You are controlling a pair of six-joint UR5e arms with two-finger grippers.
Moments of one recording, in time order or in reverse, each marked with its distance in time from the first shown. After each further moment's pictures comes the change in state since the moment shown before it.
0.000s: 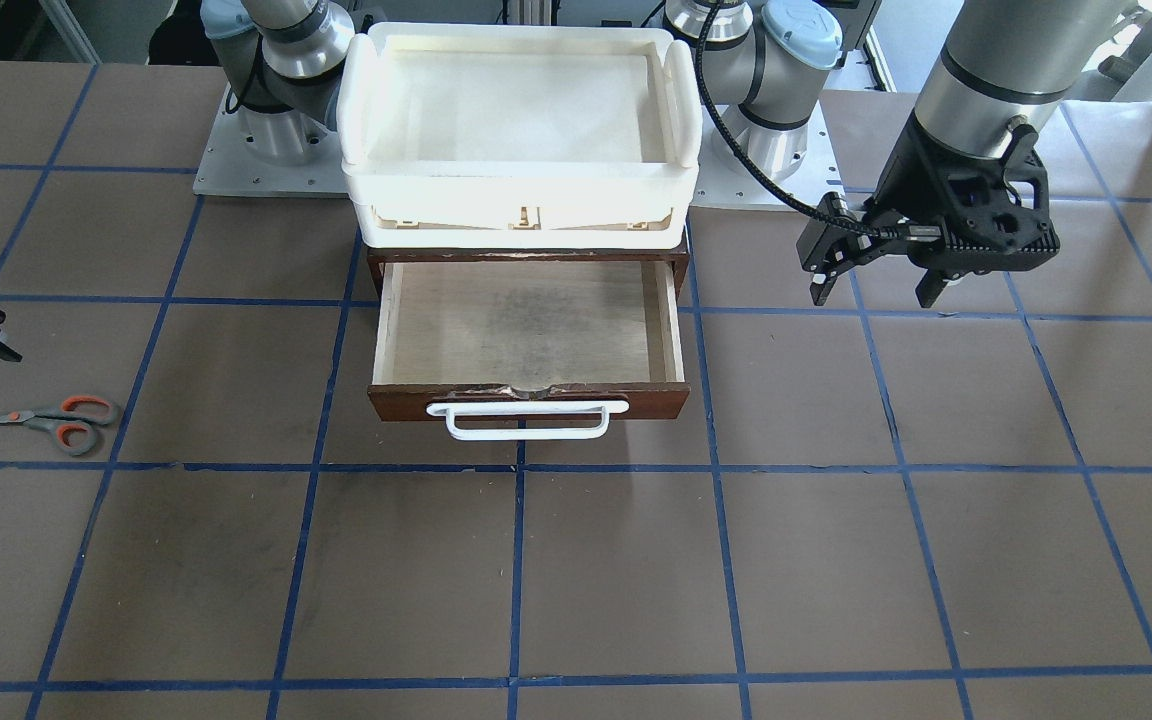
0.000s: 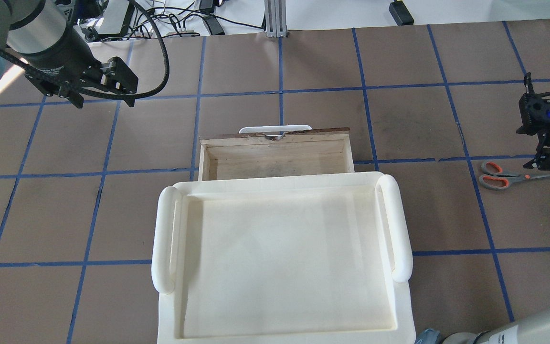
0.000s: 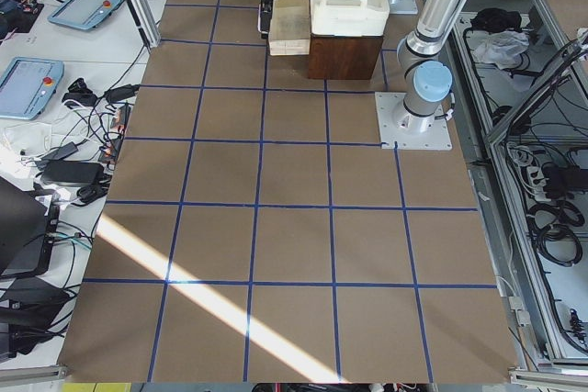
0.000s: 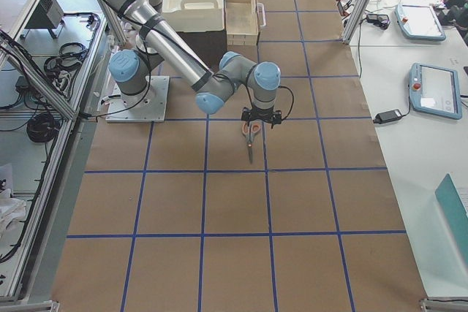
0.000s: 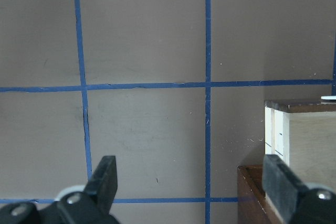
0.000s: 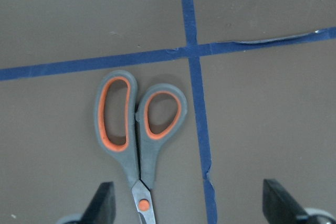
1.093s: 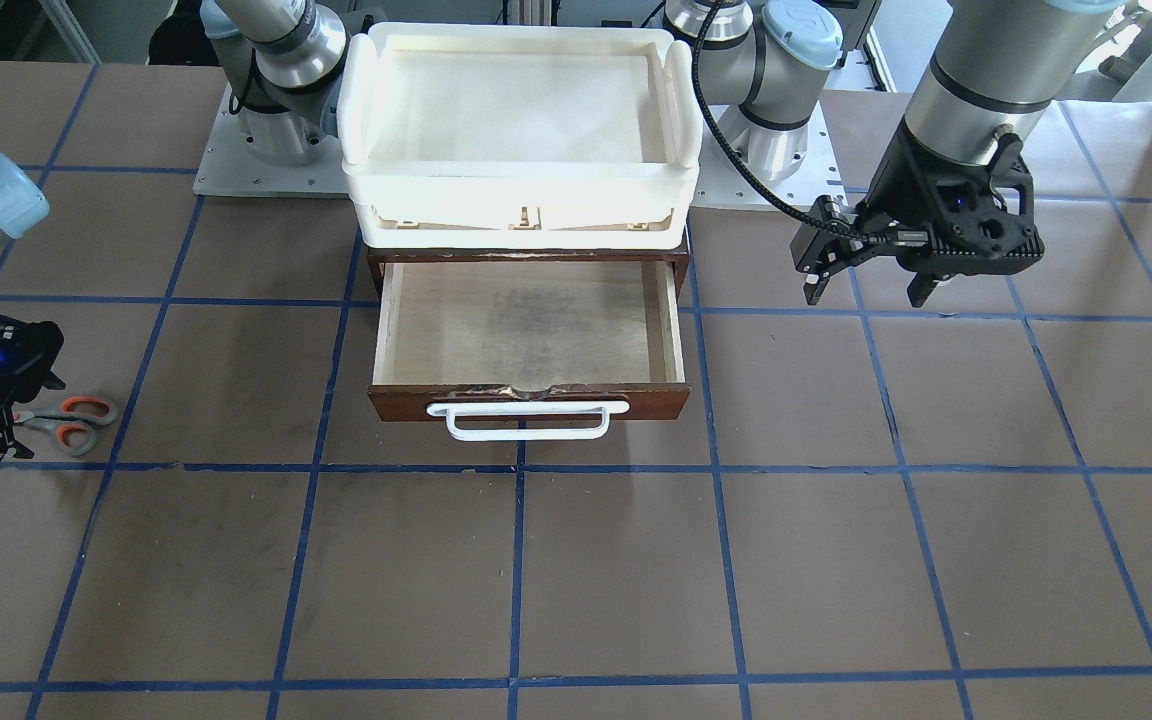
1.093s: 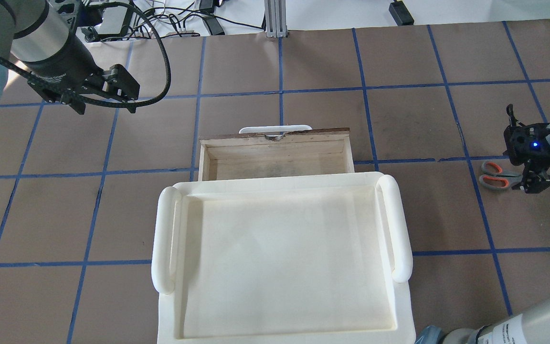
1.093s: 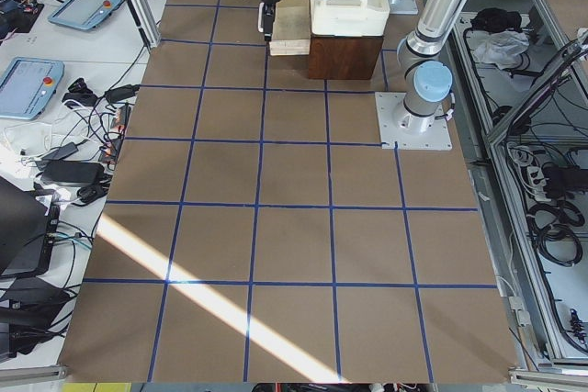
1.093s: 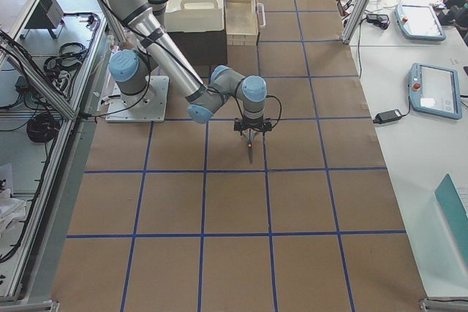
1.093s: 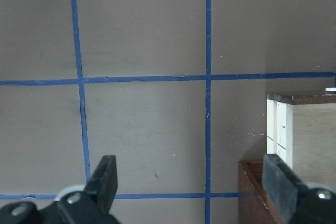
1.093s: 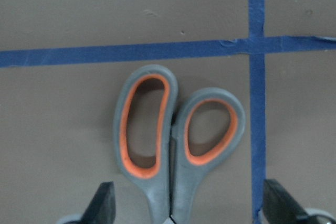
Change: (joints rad) left arm 0.001 0.007 -0.020 0.007 -0.001 0.001; right arm -0.031 0.050 0.099 -0.134 0.006 -0.078
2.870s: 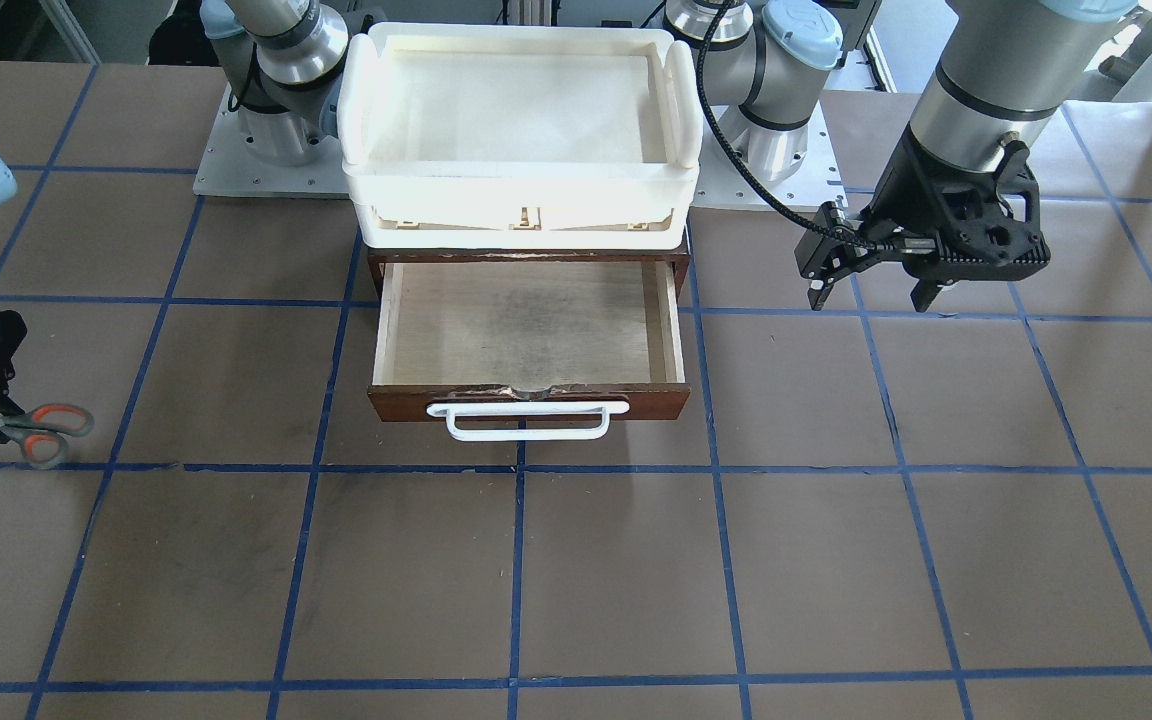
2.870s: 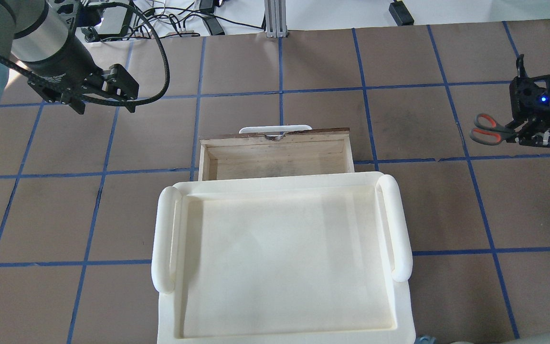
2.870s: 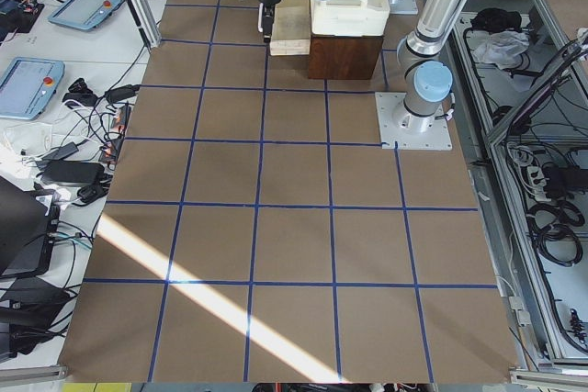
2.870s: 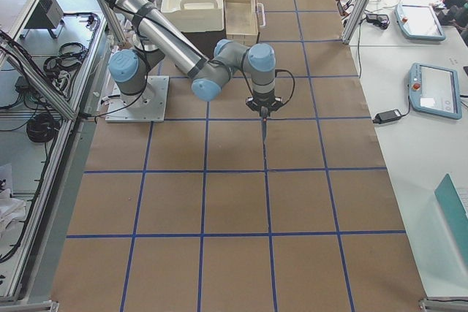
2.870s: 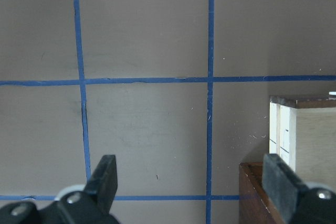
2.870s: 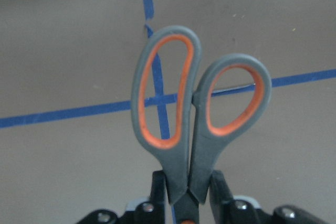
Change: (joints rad) left arm 0.006 -0.010 0.000 0.007 -0.003 0.000; right arm 0.144 -0.180 -0.167 0.270 0.050 0.234
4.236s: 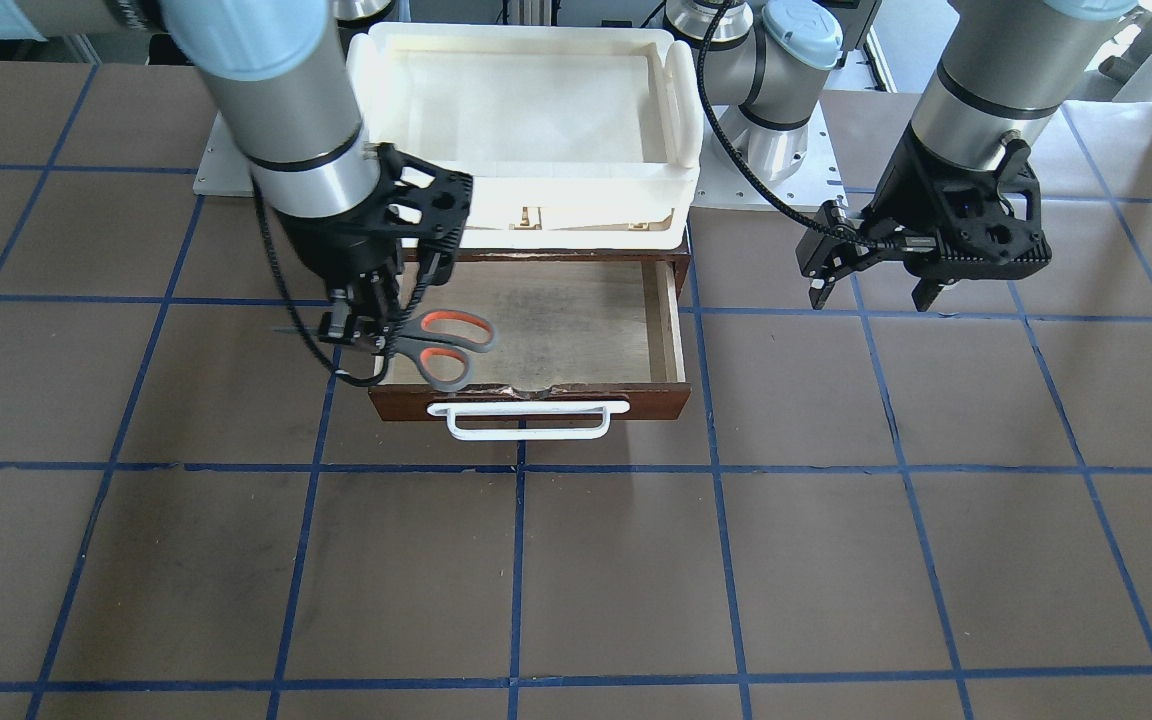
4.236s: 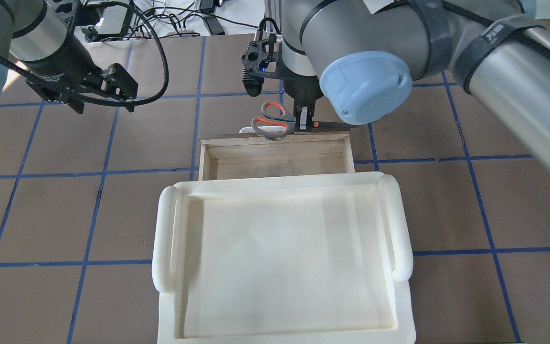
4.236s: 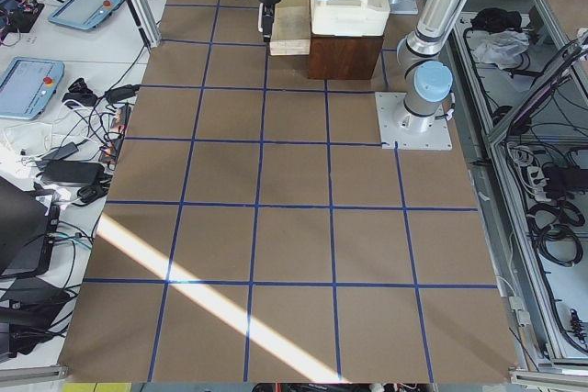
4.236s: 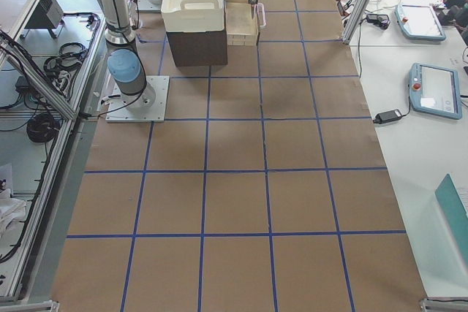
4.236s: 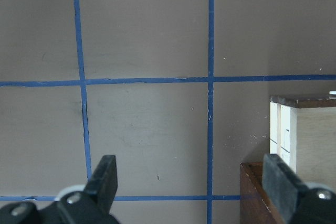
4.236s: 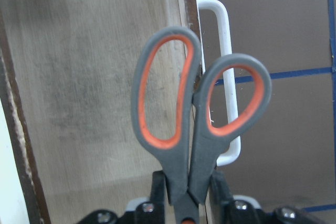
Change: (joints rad) left arm 0.001 0.007 0.000 -0.001 0.003 0.003; right arm 0.873 0.049 -0.363 0.371 -0.094 0.837
